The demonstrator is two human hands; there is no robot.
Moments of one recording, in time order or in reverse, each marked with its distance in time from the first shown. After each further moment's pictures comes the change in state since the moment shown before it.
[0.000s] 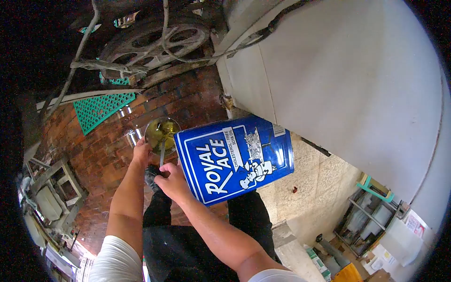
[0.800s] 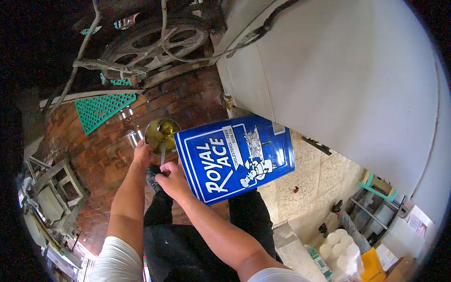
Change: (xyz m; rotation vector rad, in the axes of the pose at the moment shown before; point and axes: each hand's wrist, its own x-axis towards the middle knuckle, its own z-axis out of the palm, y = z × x) left_hand 0.006 -0.012 -0.007 -0.112 0.006 0.029; right_hand -0.002 -0.001 0.000 0.062 -0.005 0.029
